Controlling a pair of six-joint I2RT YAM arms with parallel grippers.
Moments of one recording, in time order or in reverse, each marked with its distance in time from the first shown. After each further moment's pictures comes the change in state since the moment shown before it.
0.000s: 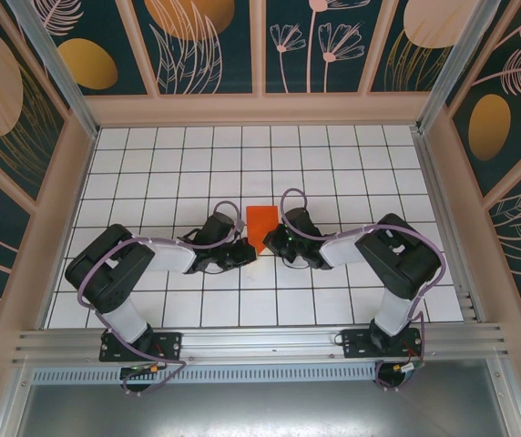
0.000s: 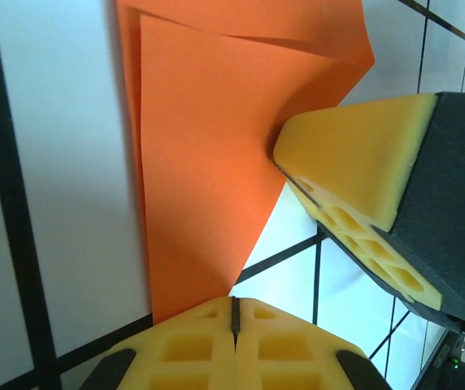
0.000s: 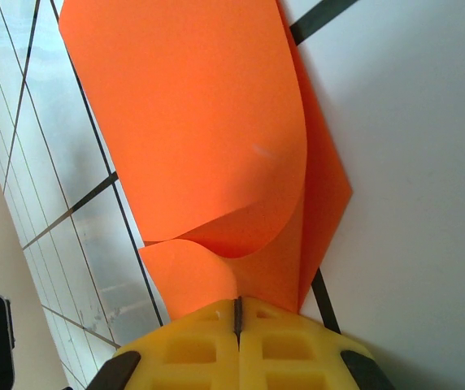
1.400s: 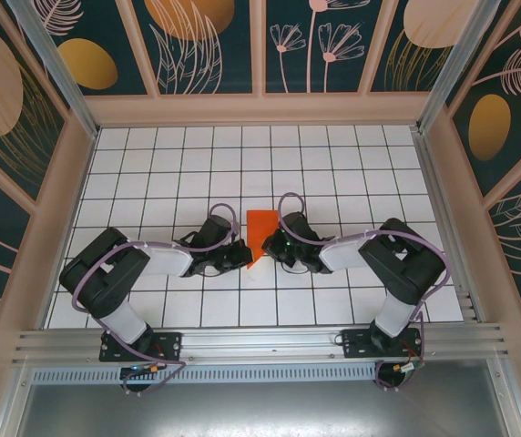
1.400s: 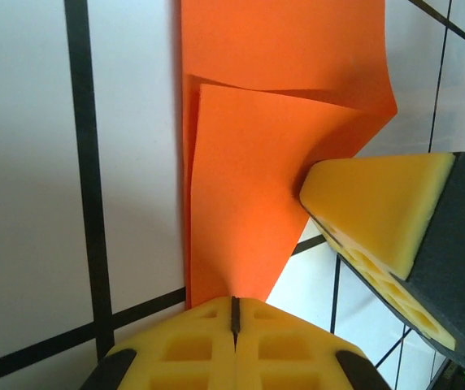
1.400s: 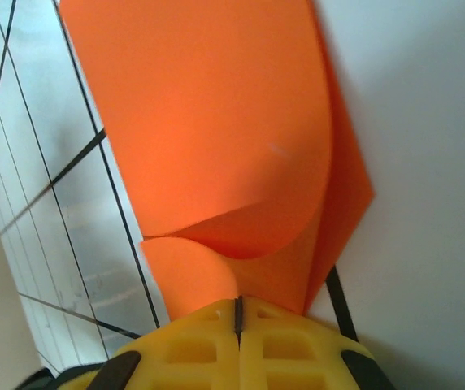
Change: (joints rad) left arm -0.002 -0.040 -0.026 -0.032 -0.054 -0.013; right arm 0.052 -0.050 -0.010 -0.064 0.041 -0.038
